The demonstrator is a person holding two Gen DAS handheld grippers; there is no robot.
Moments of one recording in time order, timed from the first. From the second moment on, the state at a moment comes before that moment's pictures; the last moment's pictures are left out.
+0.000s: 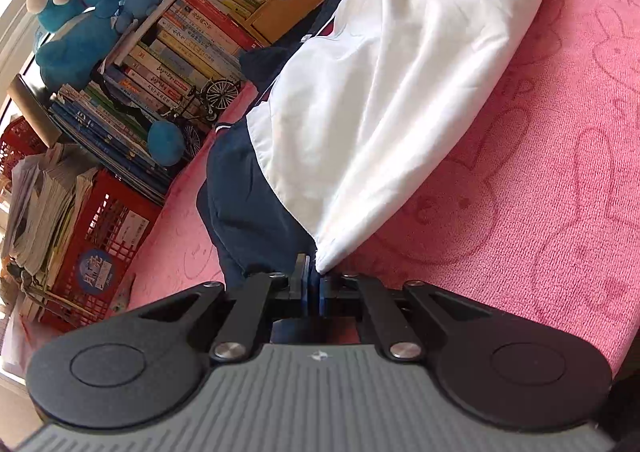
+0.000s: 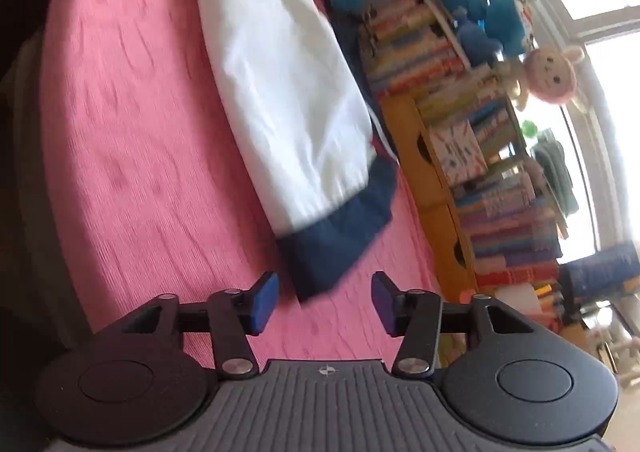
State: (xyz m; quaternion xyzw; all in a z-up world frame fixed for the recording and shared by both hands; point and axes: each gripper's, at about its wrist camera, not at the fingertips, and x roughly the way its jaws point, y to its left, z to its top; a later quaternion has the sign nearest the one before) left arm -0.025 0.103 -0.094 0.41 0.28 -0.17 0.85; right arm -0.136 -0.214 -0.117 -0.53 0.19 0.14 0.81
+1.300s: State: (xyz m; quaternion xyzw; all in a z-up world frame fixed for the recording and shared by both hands) left arm -0.043 -0.027 -0.102 0.54 0.15 -0.32 0.76; right arm -0.067 -0.083 -0.148 -0.54 0.11 0.22 0.80
